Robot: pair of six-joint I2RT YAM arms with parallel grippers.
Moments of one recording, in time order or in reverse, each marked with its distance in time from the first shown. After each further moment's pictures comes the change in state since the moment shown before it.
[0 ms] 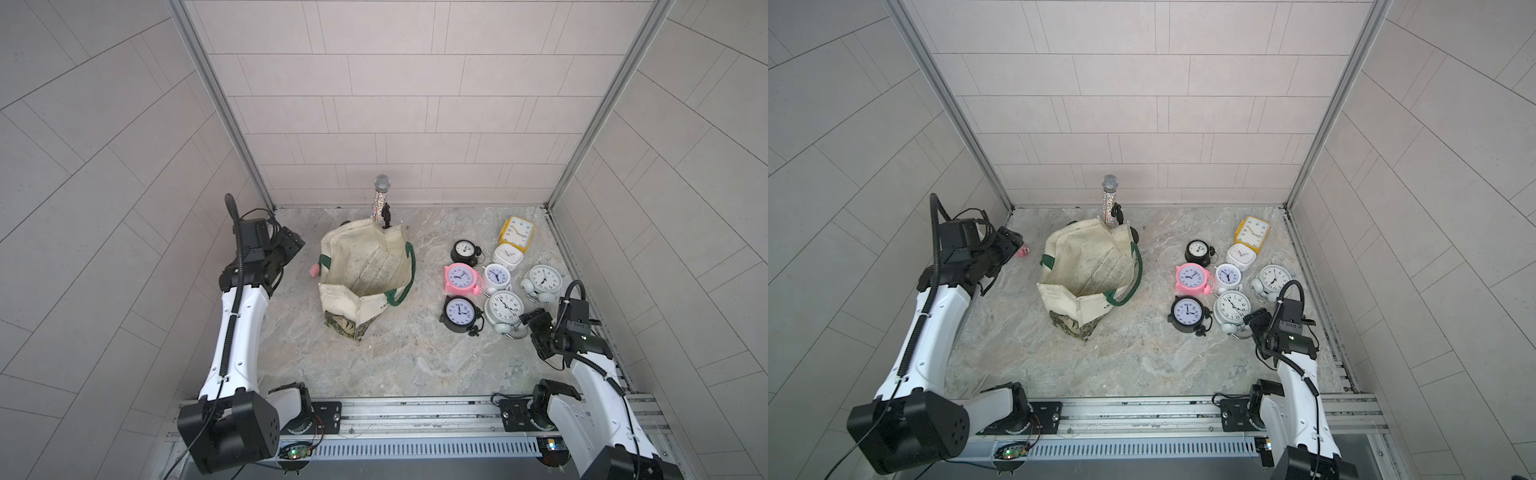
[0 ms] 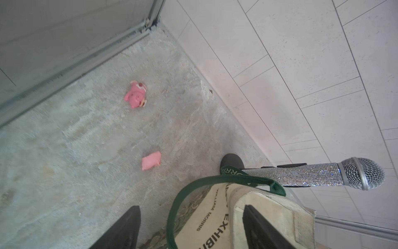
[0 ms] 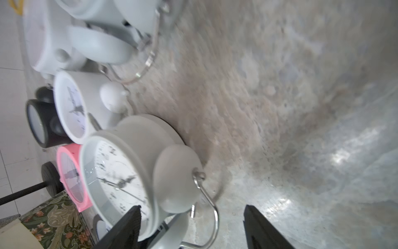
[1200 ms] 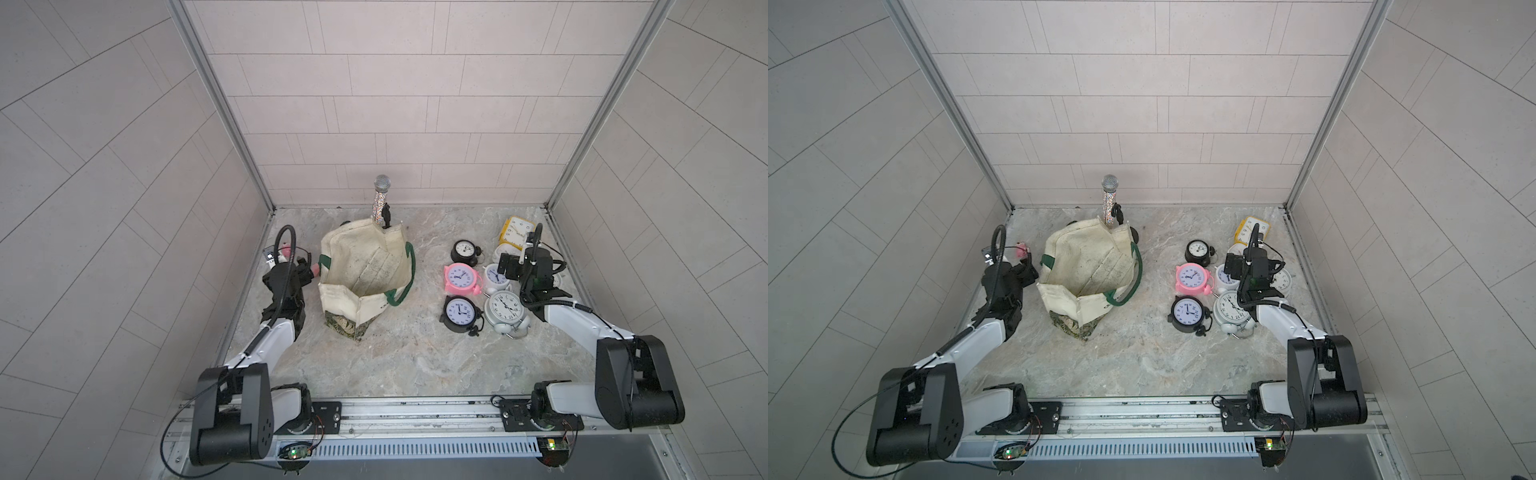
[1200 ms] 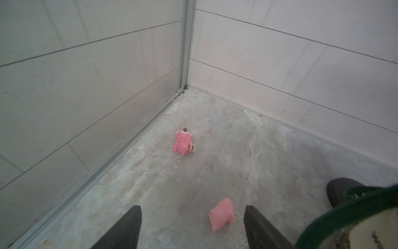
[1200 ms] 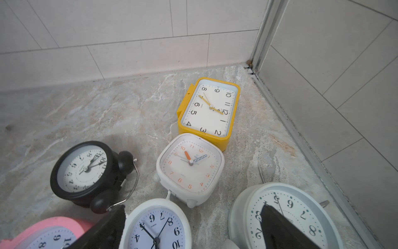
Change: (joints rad) left arm -0.136 0.061 -0.671 1.015 -0.417 0.437; right arm 0.321 0.571 0.182 0.882 0.447 -0.763
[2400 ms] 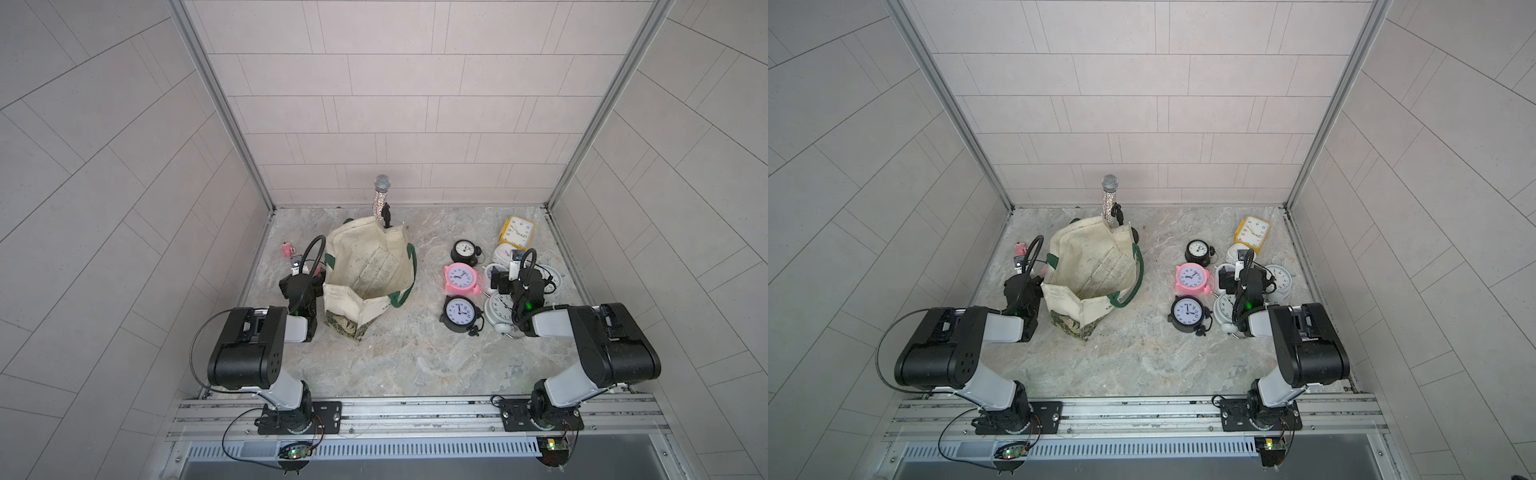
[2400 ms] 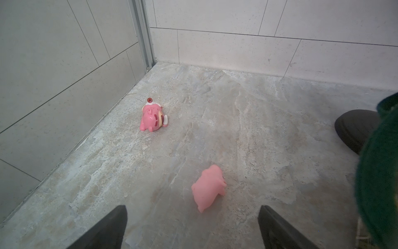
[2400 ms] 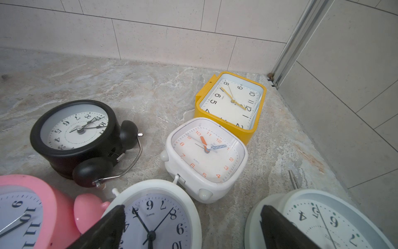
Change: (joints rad) left arm -0.058 0.340 -0.106 0.434 0.058 0.160; right arm 0.007 0.209 -0.215 0.551 -0.059 -0.170
